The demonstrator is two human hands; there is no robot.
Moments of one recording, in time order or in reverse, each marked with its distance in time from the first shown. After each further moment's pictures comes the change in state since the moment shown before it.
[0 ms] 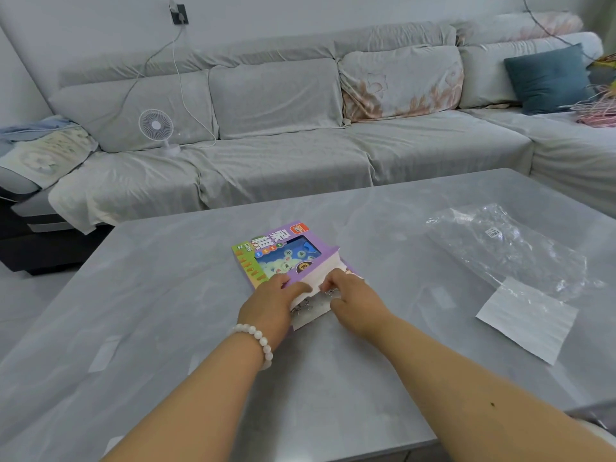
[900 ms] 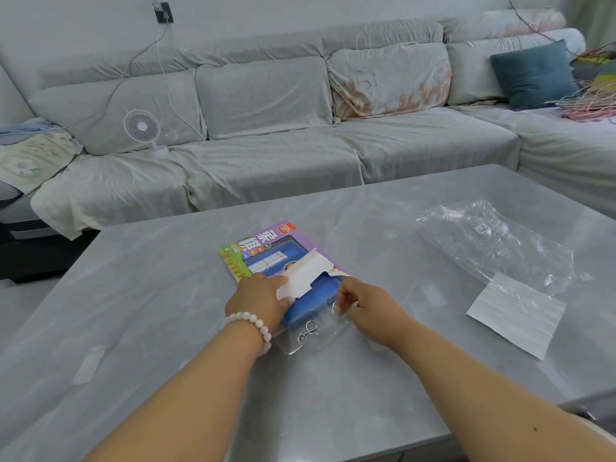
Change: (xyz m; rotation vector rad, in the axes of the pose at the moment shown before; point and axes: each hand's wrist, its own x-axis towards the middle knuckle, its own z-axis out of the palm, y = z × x) left_hand 0.019 0.002 -0.007 0.084 -0.023 -0.198; right_hand -0.028 0.021 -0.026 0.168 -0.047 0.016
